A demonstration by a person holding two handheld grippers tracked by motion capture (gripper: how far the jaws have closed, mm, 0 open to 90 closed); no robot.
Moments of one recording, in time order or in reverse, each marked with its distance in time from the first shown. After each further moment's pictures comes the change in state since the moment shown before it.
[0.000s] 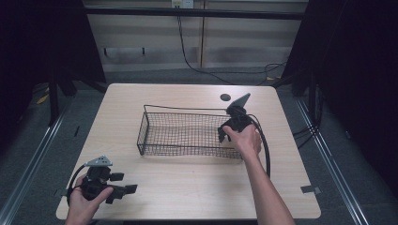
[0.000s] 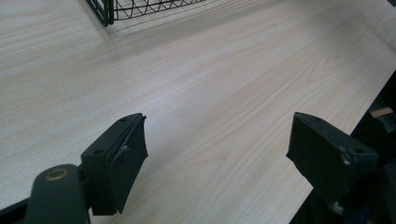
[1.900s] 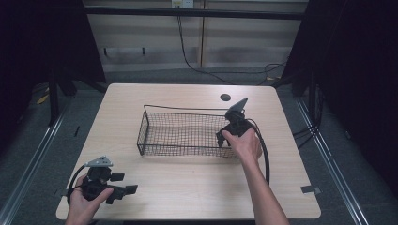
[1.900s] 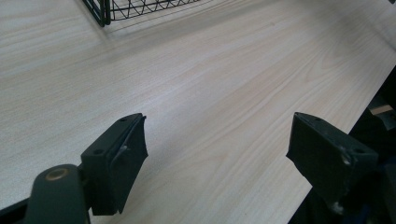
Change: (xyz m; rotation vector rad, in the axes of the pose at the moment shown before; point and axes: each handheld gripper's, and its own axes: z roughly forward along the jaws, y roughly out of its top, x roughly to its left) left arm -0.001 0.000 0.000 0.003 0.000 0.012; right arm 0.001 -0.008 0.011 0.032 -0.009 -0.047
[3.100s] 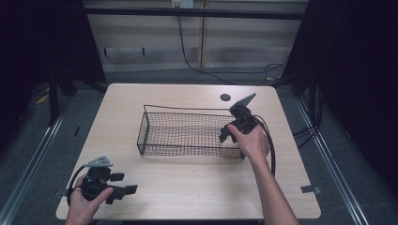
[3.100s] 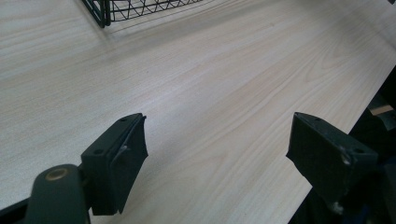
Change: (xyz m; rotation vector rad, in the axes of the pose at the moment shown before) left arm 0.000 0.000 0.000 -0.003 0.003 0.005; right arm -0.011 -0.008 -0.027 -0.096 0.116 -0.071
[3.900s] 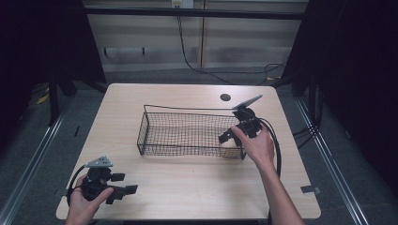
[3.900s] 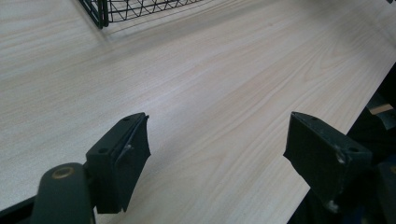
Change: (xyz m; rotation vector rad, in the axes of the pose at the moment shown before) left arm -0.001 0.000 0.000 -0.001 -0.006 0.003; right arm 0.002 -0.023 -0.019 -0.142 0.139 -0.161
